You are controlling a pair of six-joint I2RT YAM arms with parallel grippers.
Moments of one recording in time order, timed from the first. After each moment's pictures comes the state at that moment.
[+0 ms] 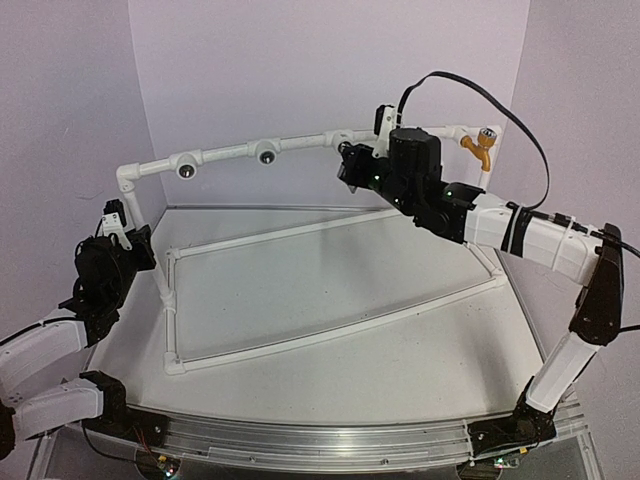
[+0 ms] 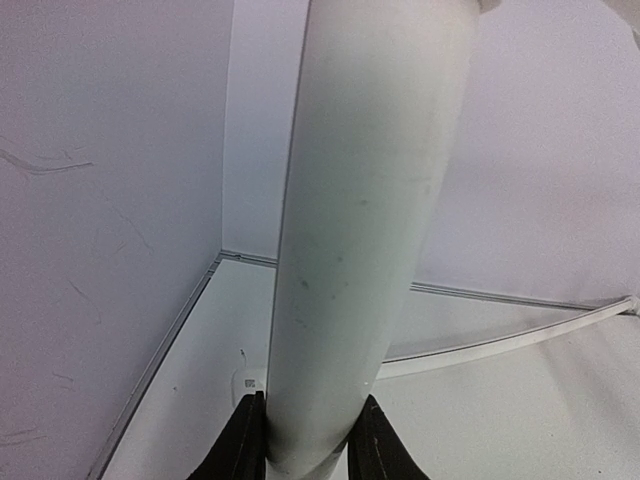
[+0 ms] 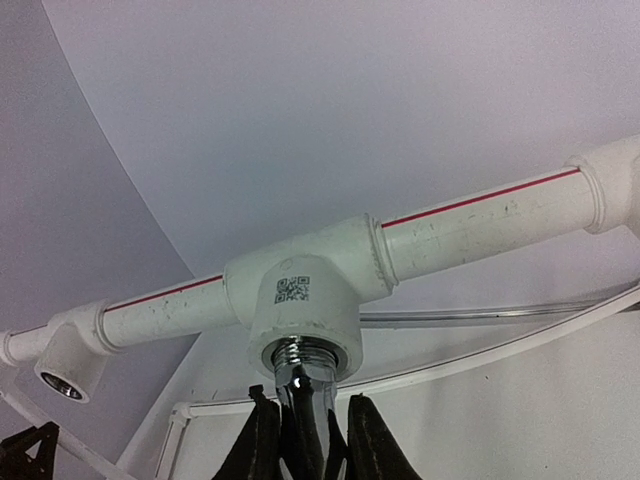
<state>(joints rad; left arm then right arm) -0.27 0.84 0.38 0.41 -0.31 -0.17 0.82 1.69 1.53 0.09 0.39 0.45</state>
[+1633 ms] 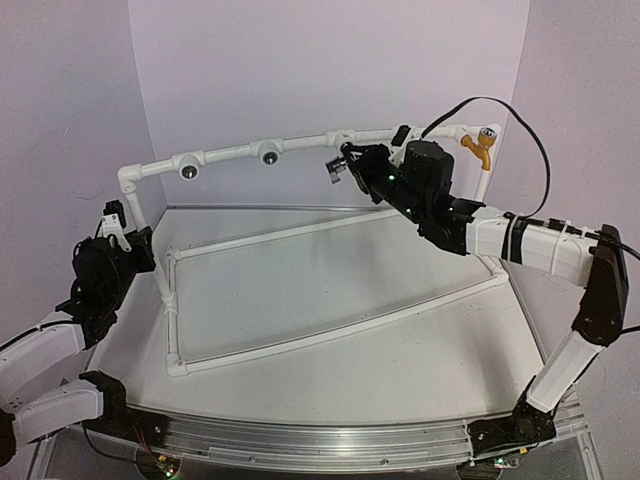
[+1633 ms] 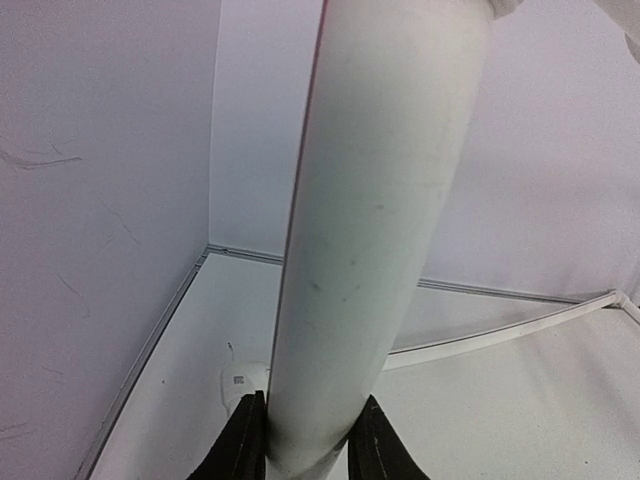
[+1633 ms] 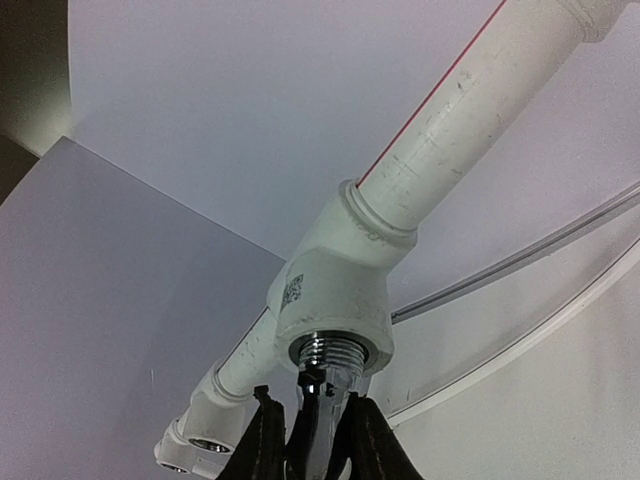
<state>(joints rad) -0.27 0.80 0.38 0.36 -0.28 -0.18 0.76 1.68 1.38 0.35 0.19 1.02</state>
